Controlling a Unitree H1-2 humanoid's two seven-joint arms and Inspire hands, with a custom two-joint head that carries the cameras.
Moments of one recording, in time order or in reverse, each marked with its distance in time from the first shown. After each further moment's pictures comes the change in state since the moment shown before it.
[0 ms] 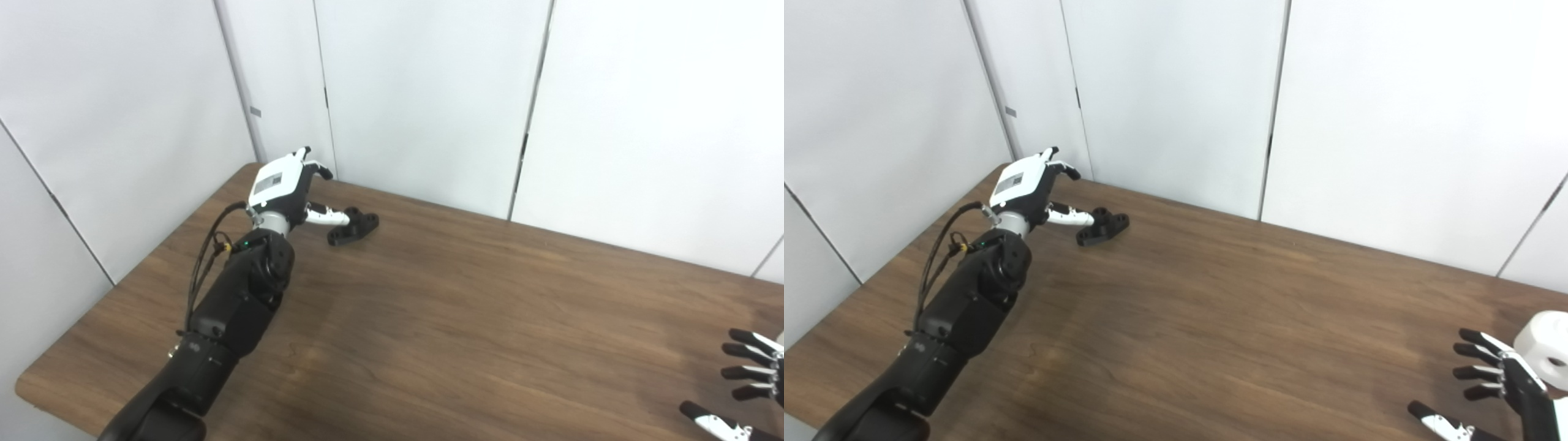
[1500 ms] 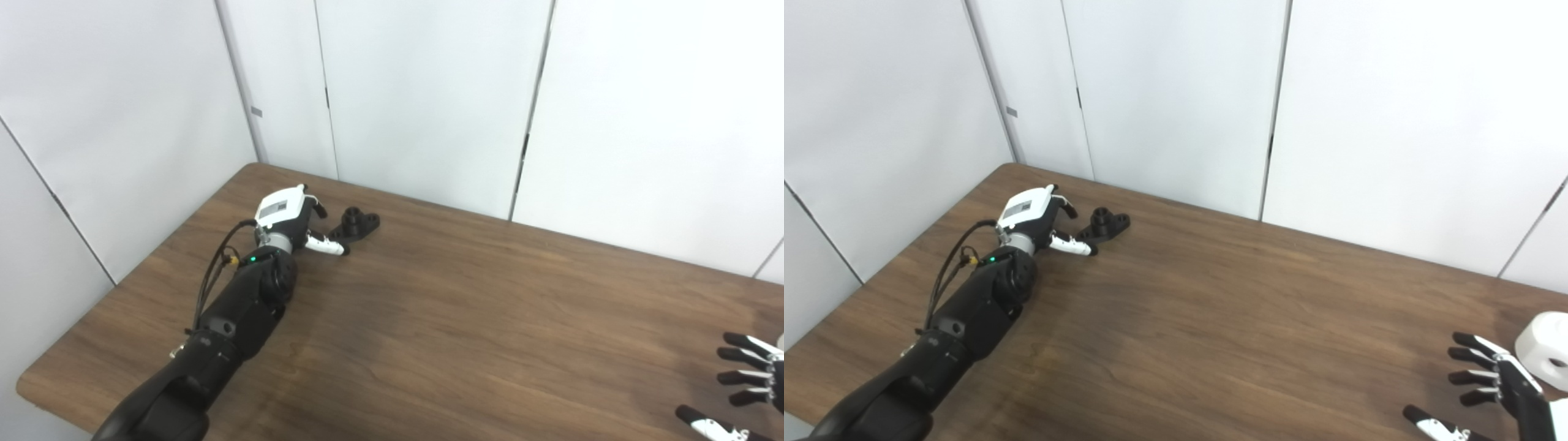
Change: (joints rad) left arm -0.038 0.014 -0.097 0.239 -0.041 -0.034 0.040; right arm 0.025 0.013 0.012 -0.077 -0.027 0.073 0.031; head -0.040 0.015
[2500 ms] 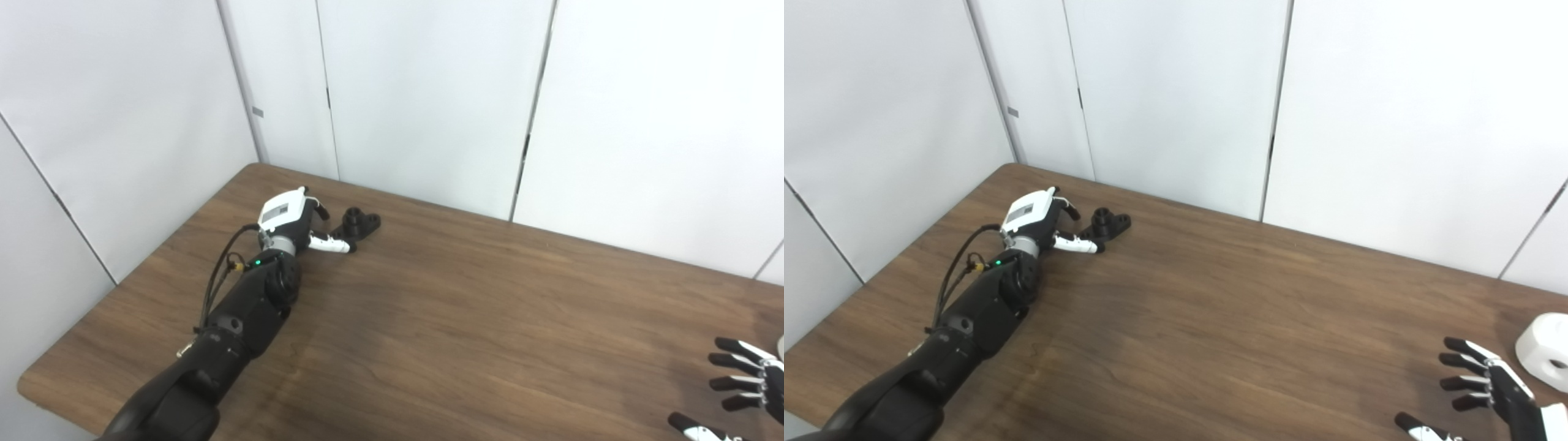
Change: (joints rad) left arm -0.031 -0.024 -0.022 0.096 -0.045 -0.016 0.090; right arm 0.029 0.004 0.011 -0.053 -0.010 0.022 0.021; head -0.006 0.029
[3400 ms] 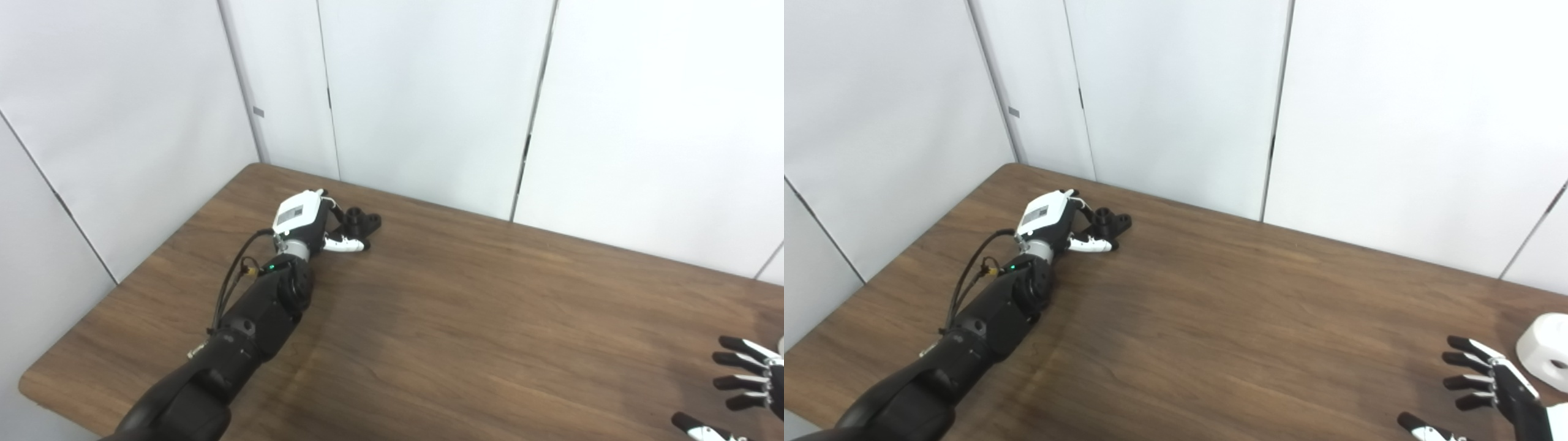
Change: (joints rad) left arm -0.014 -0.022 -0.047 0.046 -0.025 -0.073 0.067; right arm 0.006 0.000 -0.009 -0.026 0.000 0.016 0.013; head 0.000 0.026
